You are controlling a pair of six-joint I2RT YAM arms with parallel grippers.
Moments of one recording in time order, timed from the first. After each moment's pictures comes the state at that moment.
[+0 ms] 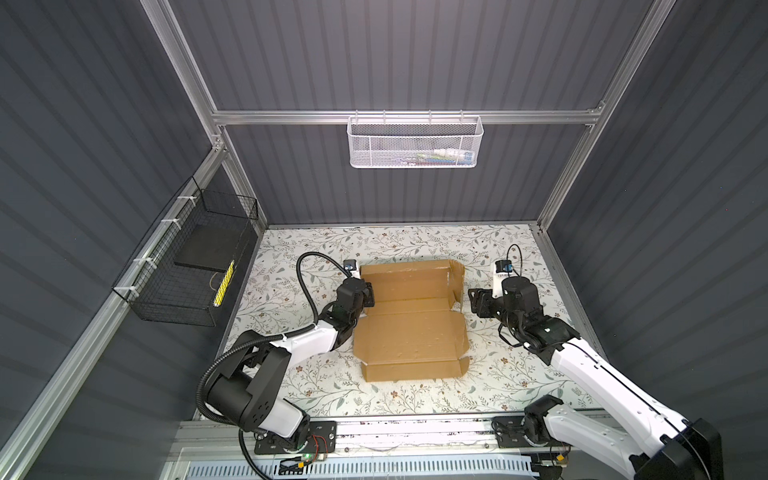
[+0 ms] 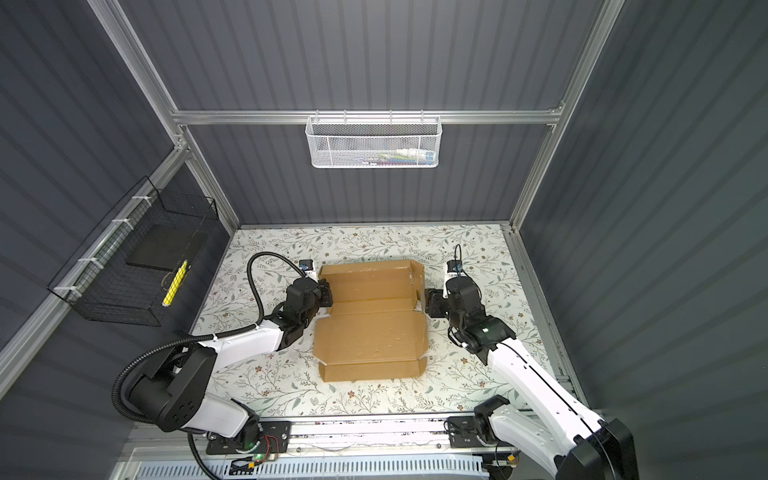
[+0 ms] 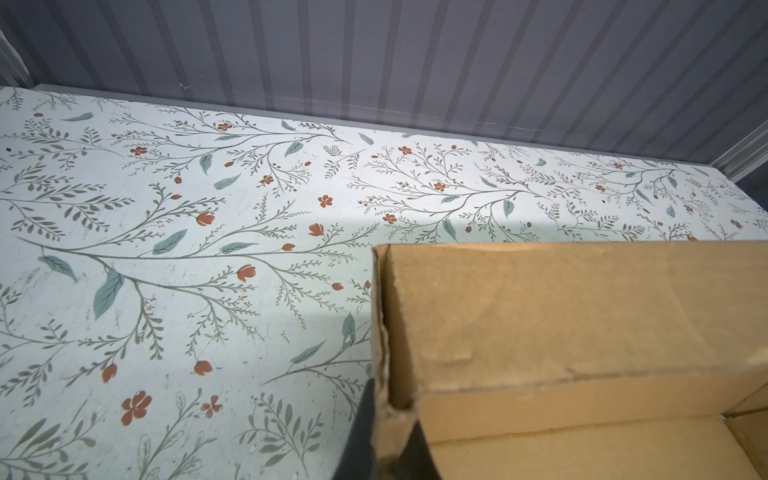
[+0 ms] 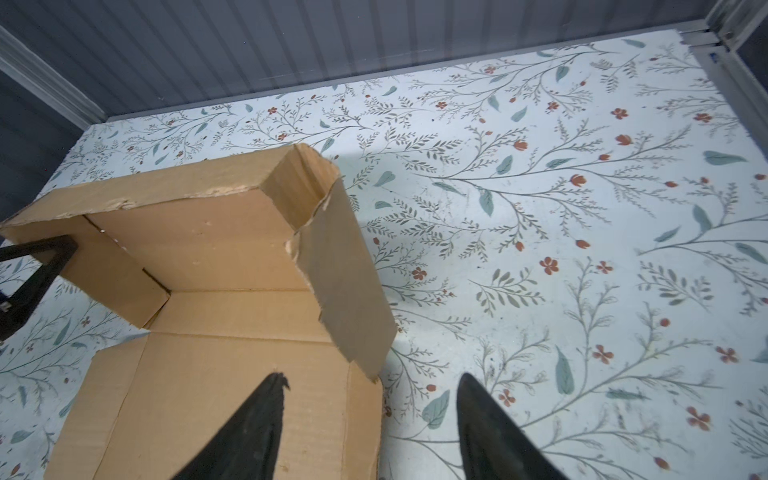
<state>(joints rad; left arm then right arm) -0.56 1.50 0.67 0.38 -0.33 -0.34 0.40 0.98 0.71 -0.30 0.14 0.33</state>
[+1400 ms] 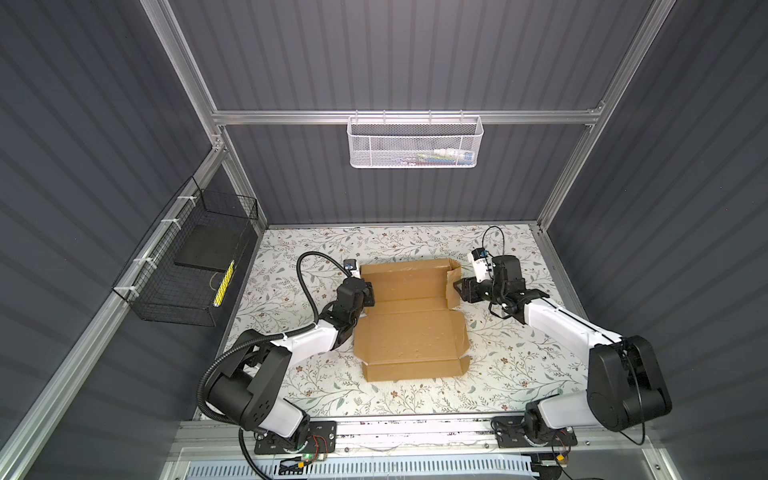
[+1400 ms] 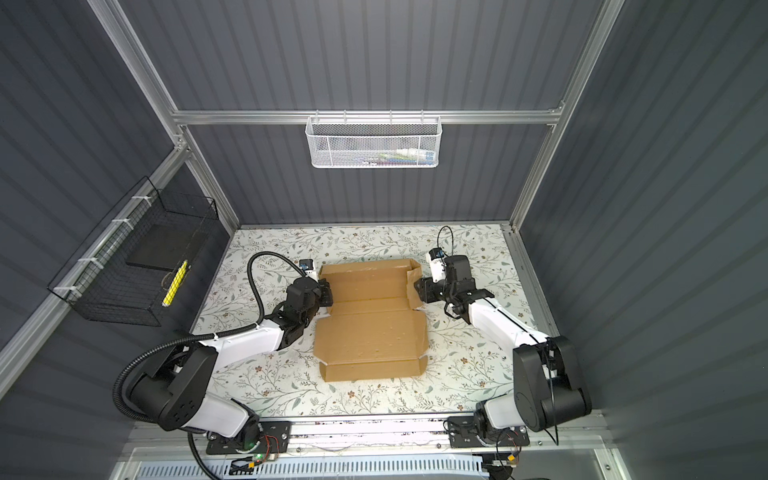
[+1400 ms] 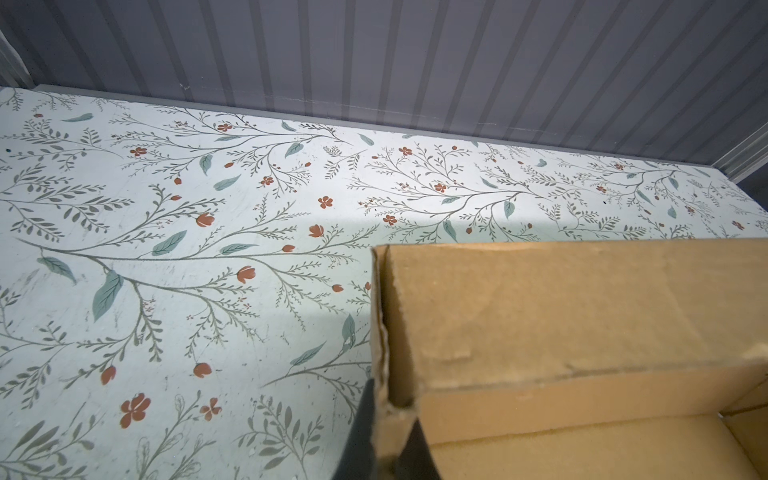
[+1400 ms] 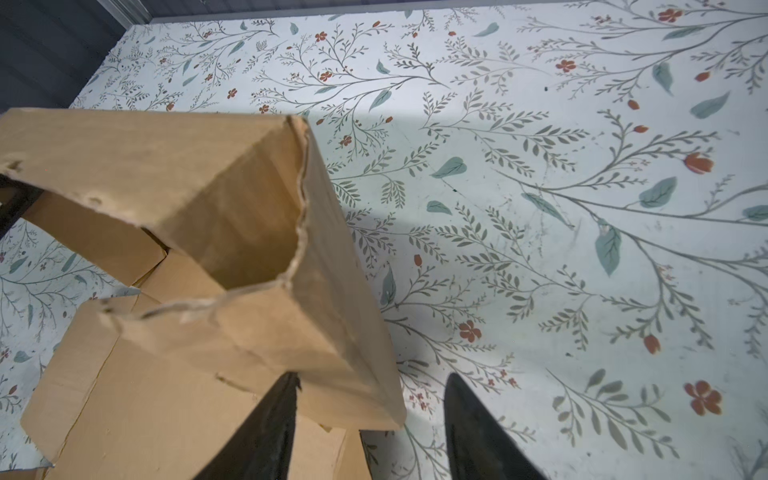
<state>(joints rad) -0.56 1.51 0.67 0.39 -0.33 -0.34 0.27 1.44 0.85 -0.11 -0.27 0.09</state>
